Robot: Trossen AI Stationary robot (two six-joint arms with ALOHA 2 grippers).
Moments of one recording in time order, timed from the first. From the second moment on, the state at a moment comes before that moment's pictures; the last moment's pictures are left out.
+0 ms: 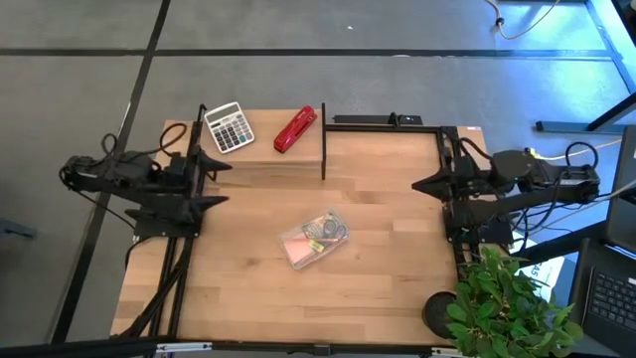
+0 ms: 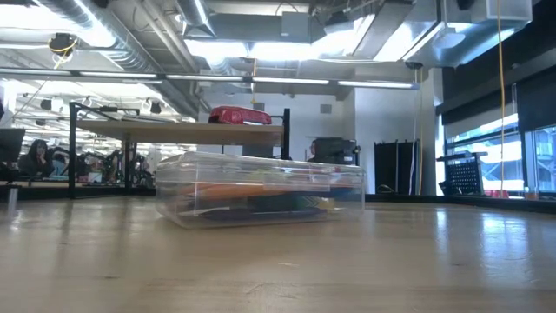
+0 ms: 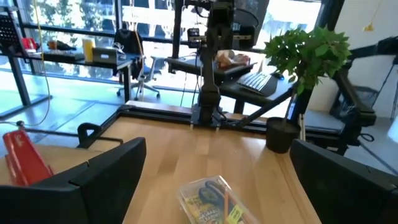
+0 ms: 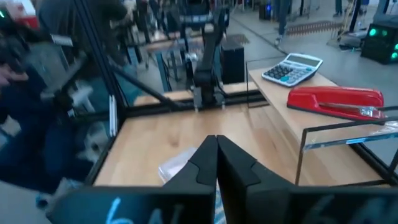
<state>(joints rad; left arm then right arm) -0.25 0.36 0.74 -0.43 -0.33 -0.15 0.16 0.56 0.87 -0.47 0.15 0.18</state>
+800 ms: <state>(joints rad) -0.25 0.00 0.35 -0.25 -0.33 -0.16 0.16 0.02 0.38 -0.25 0.13 0.31</state>
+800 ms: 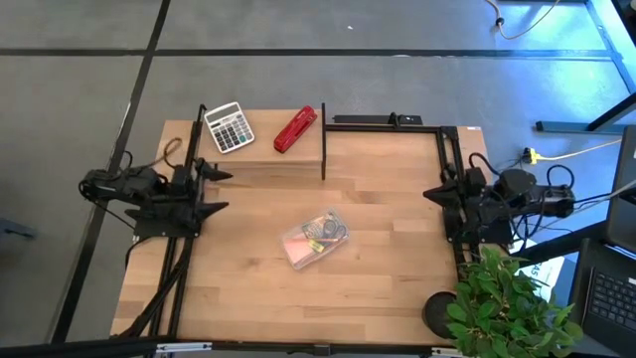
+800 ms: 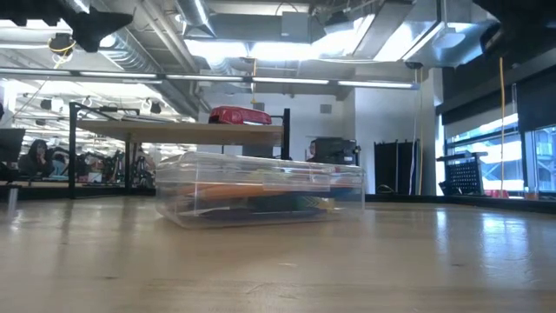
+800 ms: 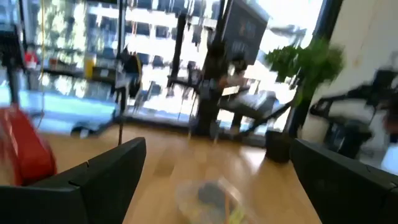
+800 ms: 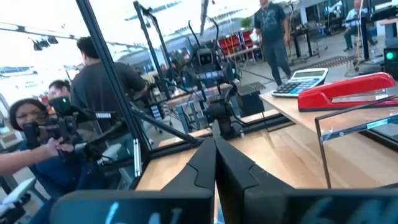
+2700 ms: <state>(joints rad) -0.25 0.02 0.01 0.06 -0.38 -0.01 0.16 0.00 0.01 0.05 0.13 0.11</state>
